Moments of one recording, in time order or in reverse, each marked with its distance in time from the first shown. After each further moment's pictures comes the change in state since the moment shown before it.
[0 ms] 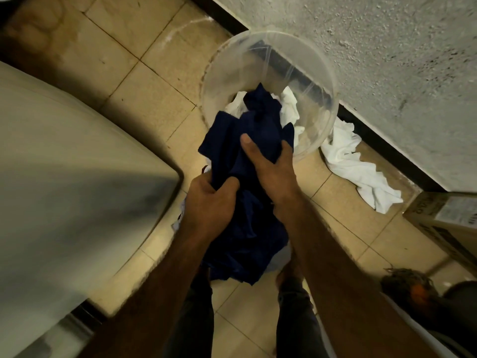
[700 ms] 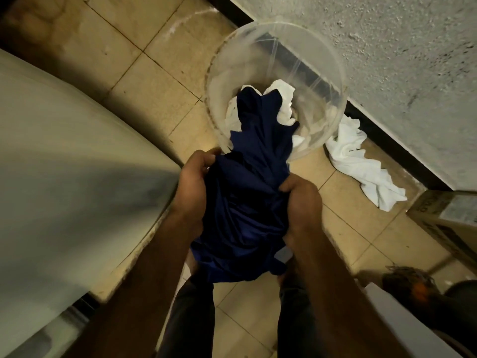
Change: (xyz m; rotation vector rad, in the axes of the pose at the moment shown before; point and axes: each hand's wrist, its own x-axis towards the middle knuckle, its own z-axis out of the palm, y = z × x) left_hand 0.014 0.003 -0.023 -0.632 -0.213 -0.221; right_hand -0.041 0.029 -0.019 0.362 0.096 0.148
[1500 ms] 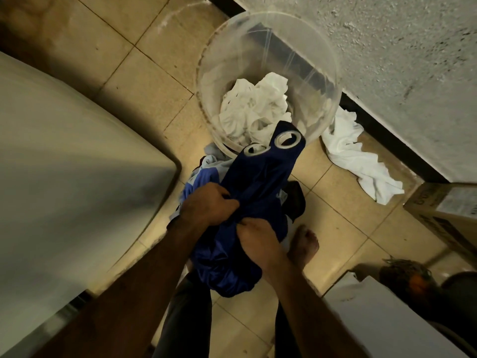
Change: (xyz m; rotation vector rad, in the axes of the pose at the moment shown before) left_hand 0.051 -0.061 -0.030 1.491 -0.004 -0.114; right_hand -0.005 0.082 -0.009 -0.734 -0.323 -0.018
